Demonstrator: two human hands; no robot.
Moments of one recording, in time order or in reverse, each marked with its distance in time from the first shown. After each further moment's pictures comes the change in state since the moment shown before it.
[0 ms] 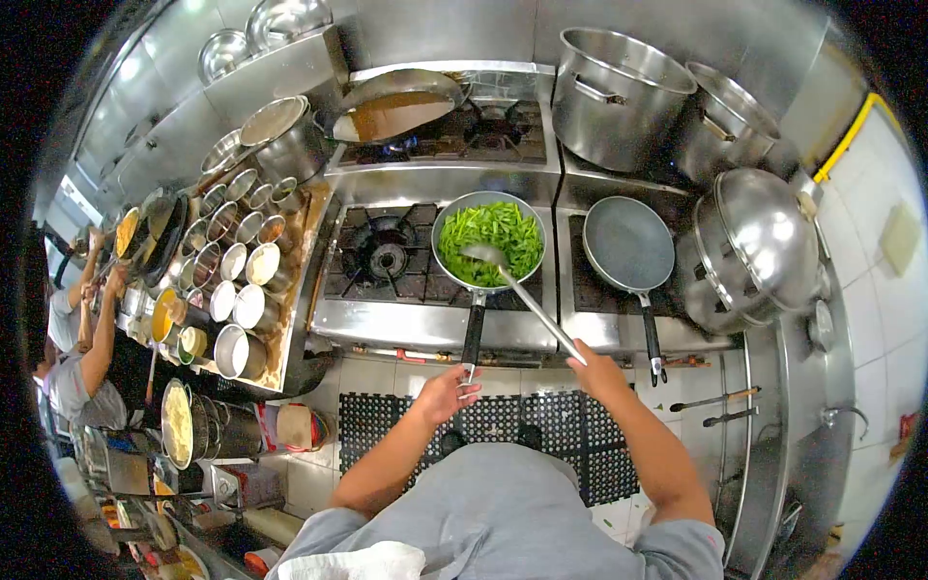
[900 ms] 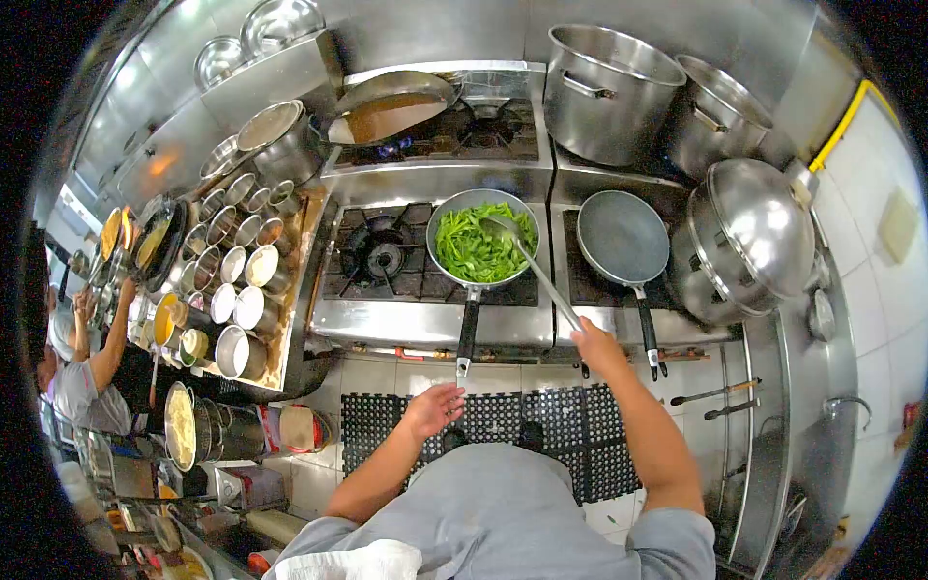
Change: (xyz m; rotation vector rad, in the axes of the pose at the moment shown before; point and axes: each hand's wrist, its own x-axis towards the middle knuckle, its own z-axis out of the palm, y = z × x) left_hand -0.027 -0.034 -0.035 -0.074 0.109 -0.070; right_hand 0.034 0.020 0.001 0.191 0.027 -0.016
